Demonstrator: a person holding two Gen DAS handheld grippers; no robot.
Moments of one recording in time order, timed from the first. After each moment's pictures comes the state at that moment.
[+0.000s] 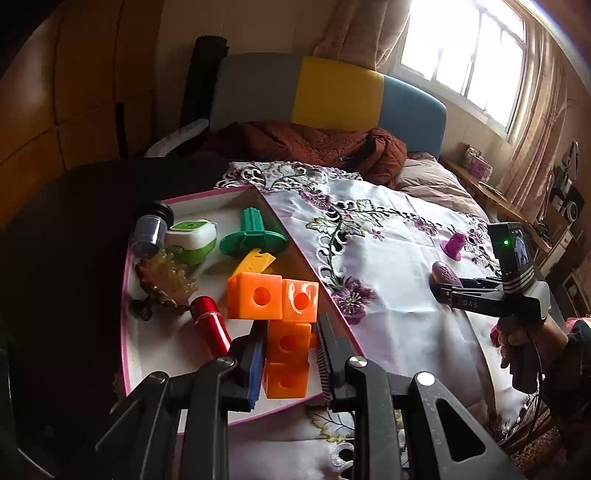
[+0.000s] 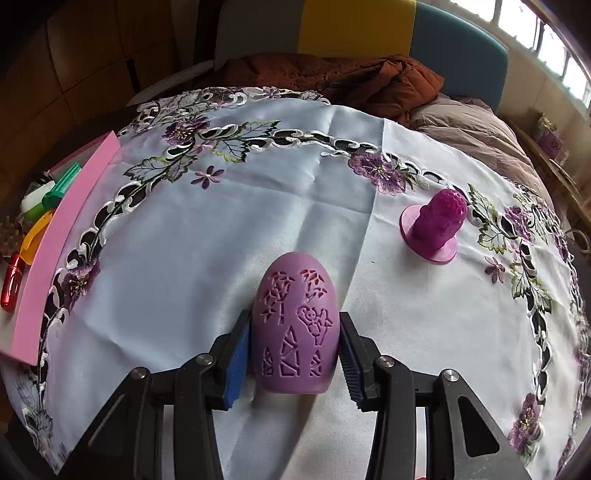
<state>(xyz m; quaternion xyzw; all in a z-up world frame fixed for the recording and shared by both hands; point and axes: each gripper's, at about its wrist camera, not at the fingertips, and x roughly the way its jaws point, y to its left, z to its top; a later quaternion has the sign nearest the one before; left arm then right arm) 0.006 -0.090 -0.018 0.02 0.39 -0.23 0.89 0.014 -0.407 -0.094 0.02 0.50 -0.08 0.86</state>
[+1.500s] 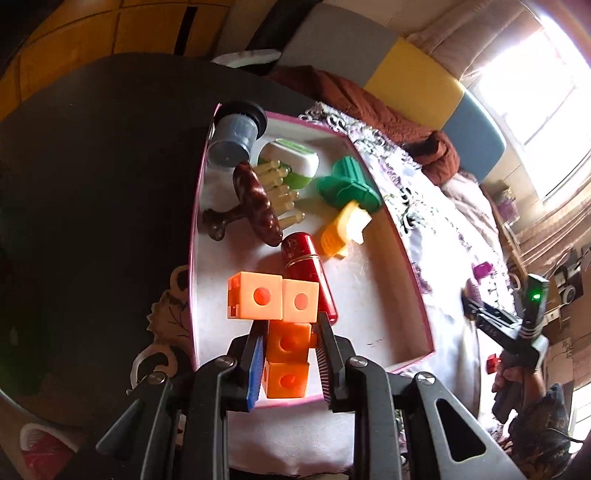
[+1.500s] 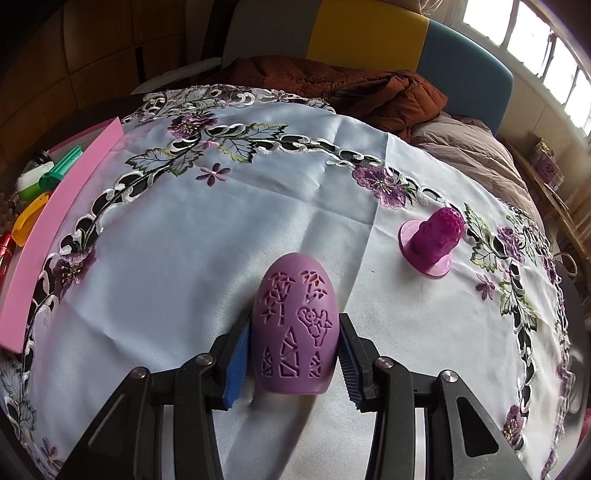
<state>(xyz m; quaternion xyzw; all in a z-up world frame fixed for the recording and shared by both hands) 0.045 -0.011 -0.068 -0.12 0.52 -0.18 0.83 0.014 -0.399 -0.094 -0.02 0.49 -0.08 0.87</state>
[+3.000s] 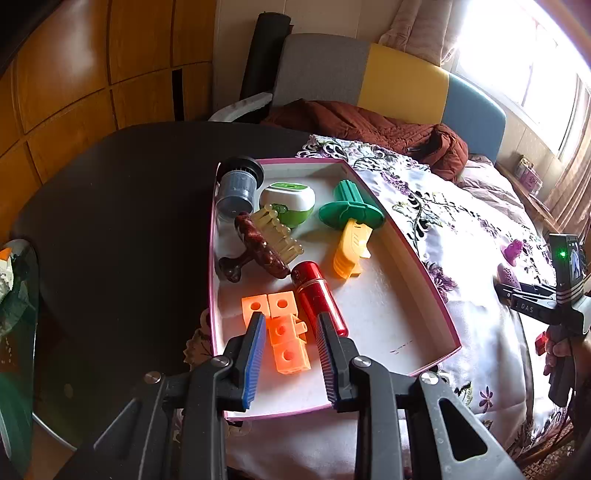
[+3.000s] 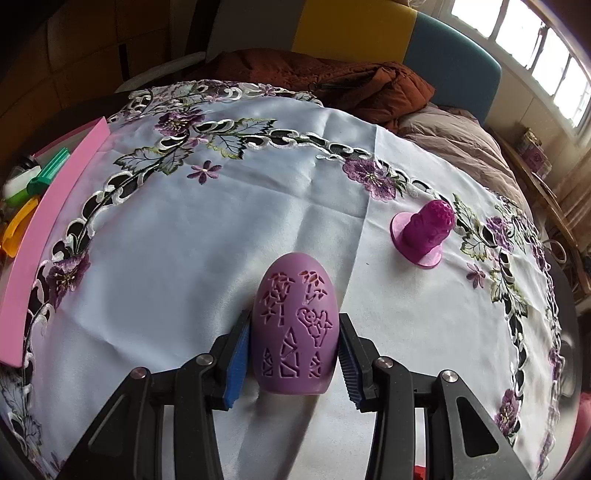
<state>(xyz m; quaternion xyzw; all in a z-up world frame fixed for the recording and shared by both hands) 0.022 -0.032 -0.045 0.00 0.44 -0.13 0.89 0.017 -0.394 -0.091 -0.02 0.51 -0.12 0.85</state>
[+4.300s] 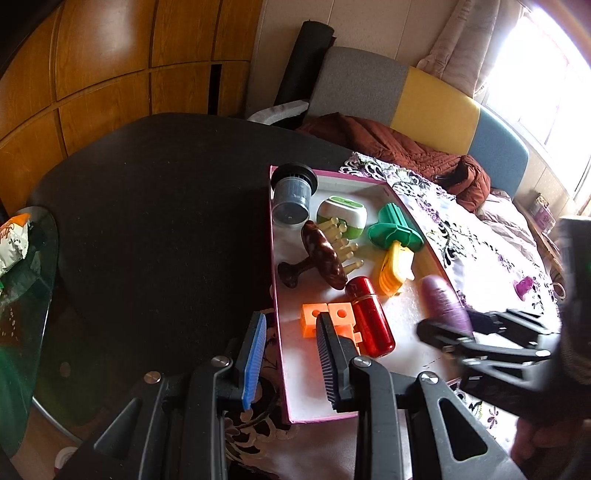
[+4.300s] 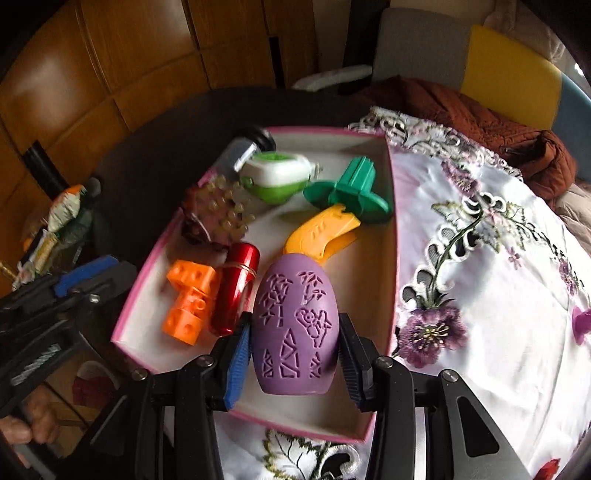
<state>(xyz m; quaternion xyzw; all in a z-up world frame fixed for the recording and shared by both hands) 0.029 0.015 -0.047 -0.06 0.43 -0.10 0.90 0.042 -0.157 -0.065 -0.02 0.50 0.11 0.86</state>
